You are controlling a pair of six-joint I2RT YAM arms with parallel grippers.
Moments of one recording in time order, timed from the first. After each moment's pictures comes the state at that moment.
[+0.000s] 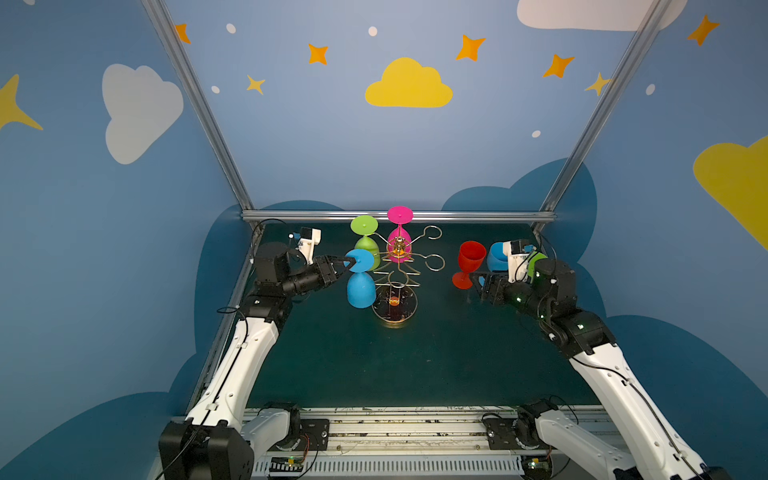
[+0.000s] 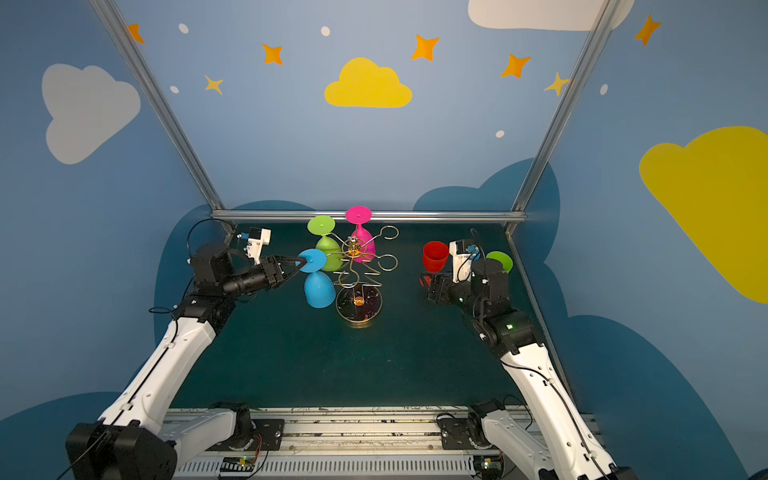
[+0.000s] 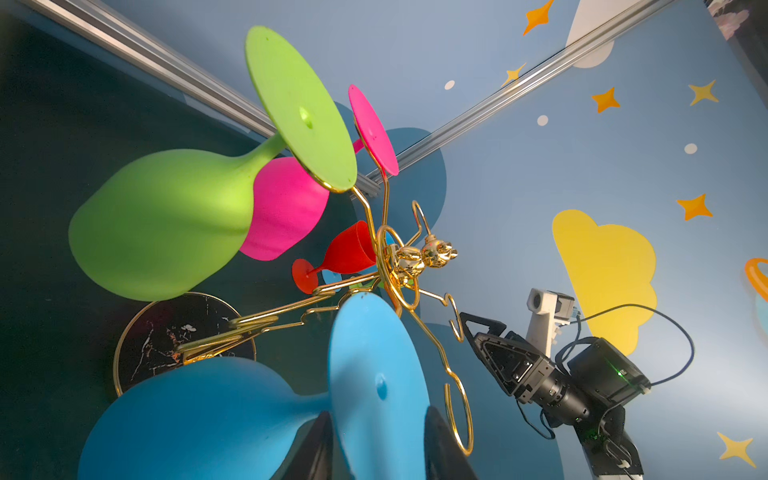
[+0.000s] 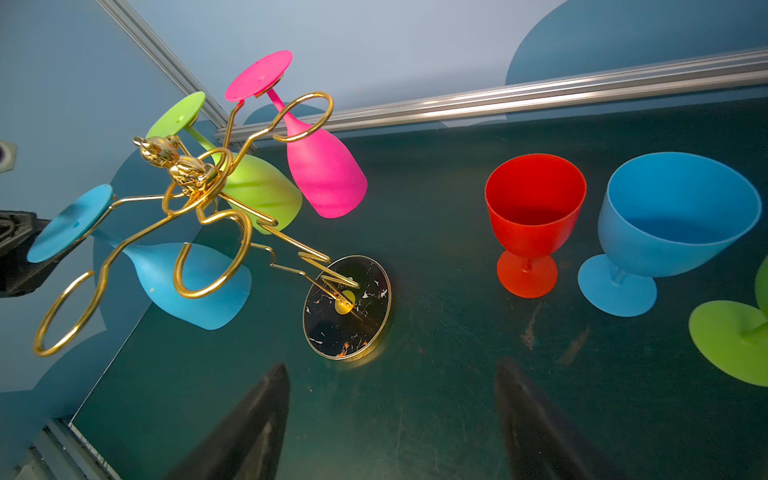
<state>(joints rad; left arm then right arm) -0.06 1.12 0.96 -0.13 0.89 -0.79 0.35 0.92 1.01 -0.52 -0.20 0.29</state>
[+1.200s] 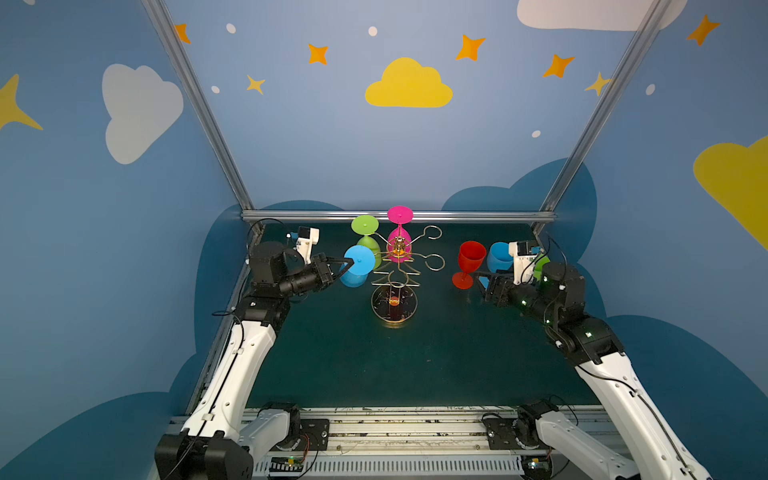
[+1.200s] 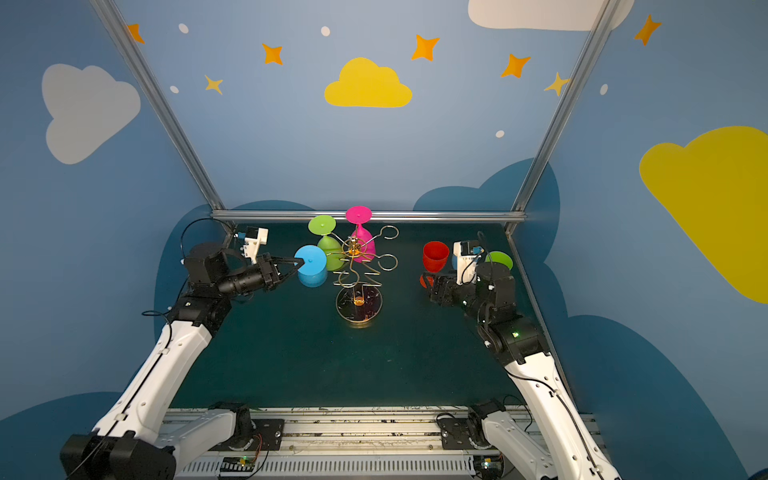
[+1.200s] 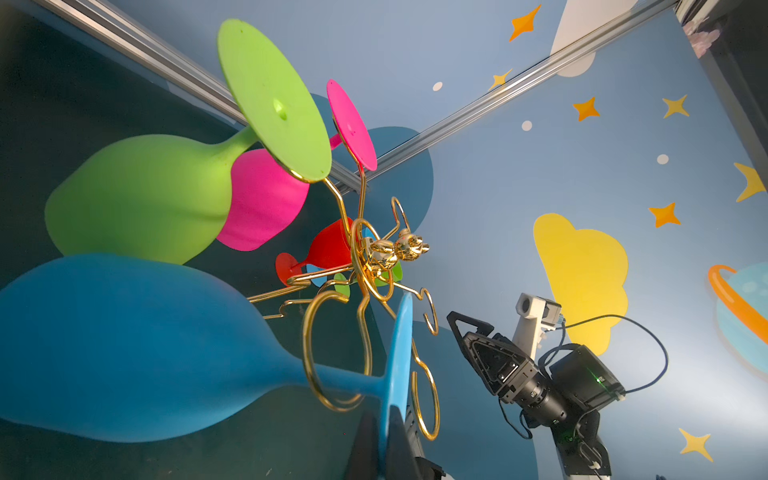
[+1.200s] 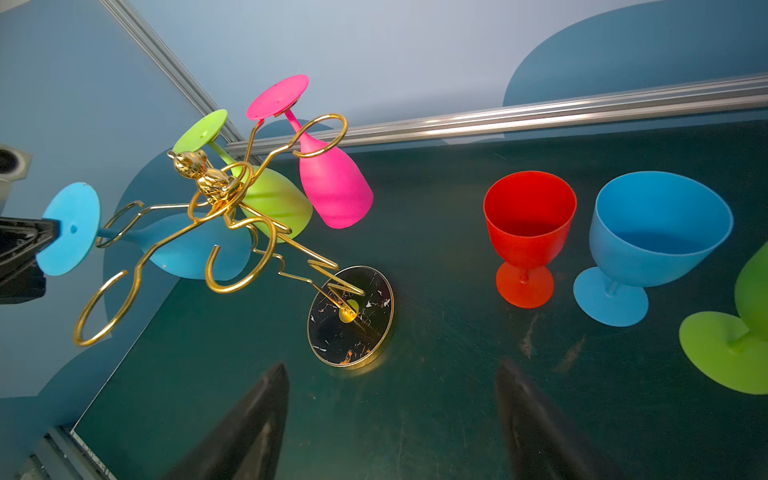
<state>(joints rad) -0.05 1.08 0.98 -0.16 0.91 -0.87 0.35 0.87 1.01 -0.52 -0.19 0.29</state>
